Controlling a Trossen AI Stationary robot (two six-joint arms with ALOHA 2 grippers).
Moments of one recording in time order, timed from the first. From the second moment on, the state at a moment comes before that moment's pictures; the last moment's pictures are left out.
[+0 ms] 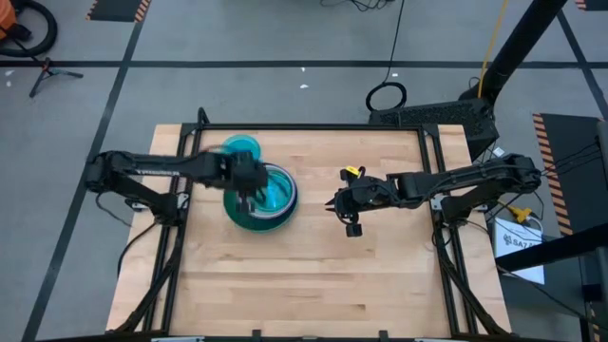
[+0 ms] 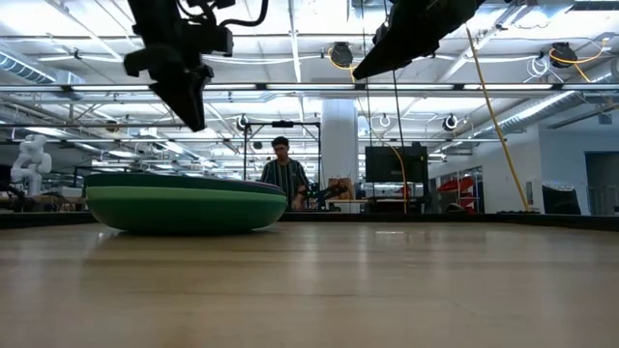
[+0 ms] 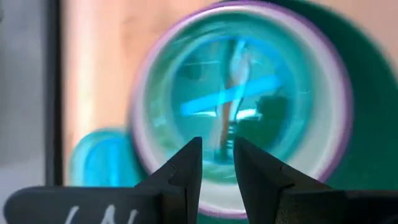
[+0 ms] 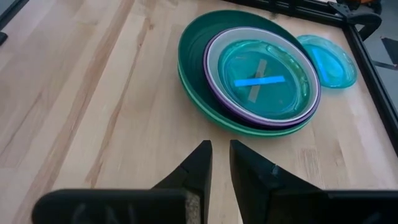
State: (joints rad) left arm 0.06 1.37 1.09 -0.93 -0.26 0.13; right arm 0.09 1.34 0.96 -0.27 0.11 -0.12
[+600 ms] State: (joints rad) left arm 0.86 1.41 1.09 -0.86 -0.05 0.25; right arm 0.09 1.34 0.96 -0.27 0.11 -0.12
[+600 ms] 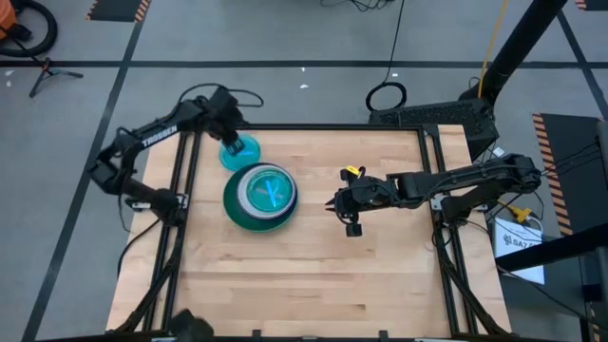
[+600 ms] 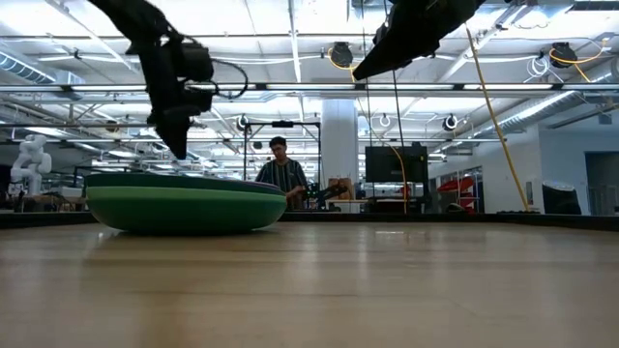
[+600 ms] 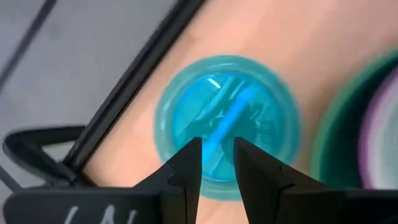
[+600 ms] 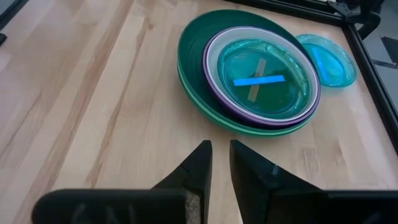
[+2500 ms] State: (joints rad) left arm 1.10 1.82 1.09 -0.68 0.02 0.23; right arm 0.06 1.34 0.96 -0.28 0.11 -0.06
